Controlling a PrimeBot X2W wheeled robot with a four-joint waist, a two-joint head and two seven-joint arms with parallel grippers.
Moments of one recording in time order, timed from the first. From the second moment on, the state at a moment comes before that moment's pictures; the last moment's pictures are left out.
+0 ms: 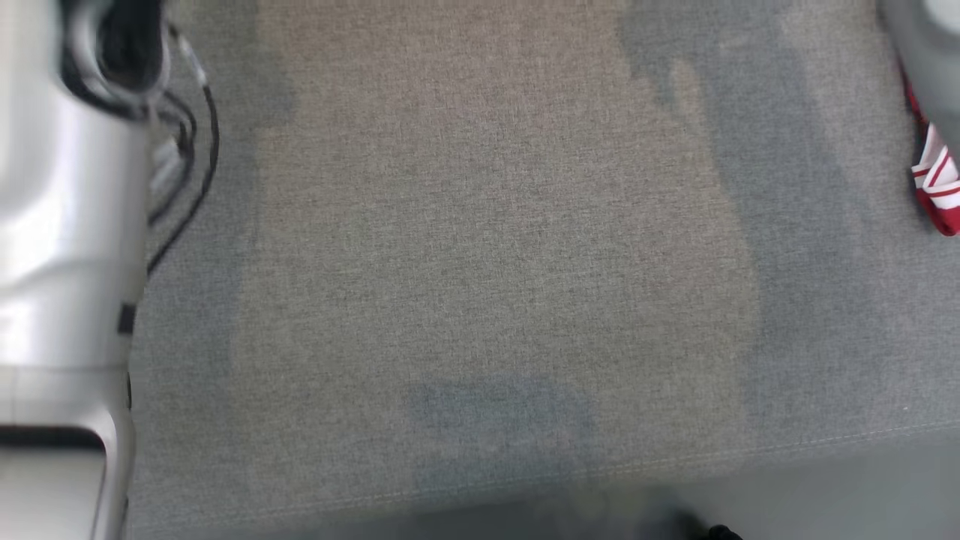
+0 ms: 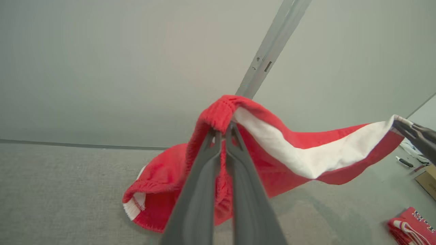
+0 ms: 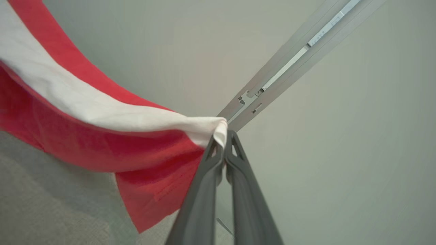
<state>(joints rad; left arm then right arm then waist) -1.20 0.21 -0.29 0.55 -0.78 -0.08 0.09 -1.54 -0.28 0.62 0.93 0.00 0.13 -0.21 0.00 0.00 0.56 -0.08</state>
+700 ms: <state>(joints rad) -0.54 0.31 -0.49 0.31 -0.62 0.07 0.10 -1.10 -0.66 0.98 0.44 0.33 0.13 -0.02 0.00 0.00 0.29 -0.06</state>
